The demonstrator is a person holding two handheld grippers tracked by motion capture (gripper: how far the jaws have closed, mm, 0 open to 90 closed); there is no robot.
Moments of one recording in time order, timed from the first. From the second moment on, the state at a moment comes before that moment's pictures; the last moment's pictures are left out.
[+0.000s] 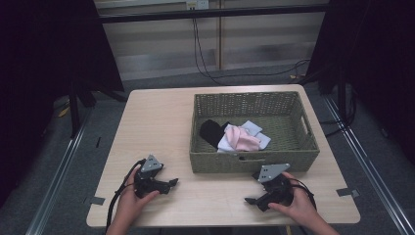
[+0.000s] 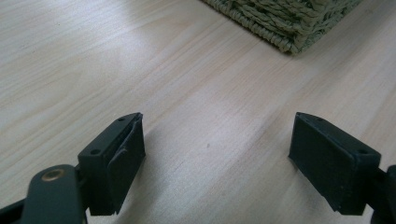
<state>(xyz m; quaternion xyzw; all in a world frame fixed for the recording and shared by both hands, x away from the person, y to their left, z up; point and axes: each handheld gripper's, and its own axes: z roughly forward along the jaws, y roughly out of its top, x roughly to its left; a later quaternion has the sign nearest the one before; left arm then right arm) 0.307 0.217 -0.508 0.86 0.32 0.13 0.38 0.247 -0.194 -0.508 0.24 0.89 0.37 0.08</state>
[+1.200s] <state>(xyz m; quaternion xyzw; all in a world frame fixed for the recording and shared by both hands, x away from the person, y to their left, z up) 0.307 0.217 -0.508 0.86 0.32 0.13 0.38 0.264 -0.203 -0.399 0.28 0.92 0.27 -0.01</state>
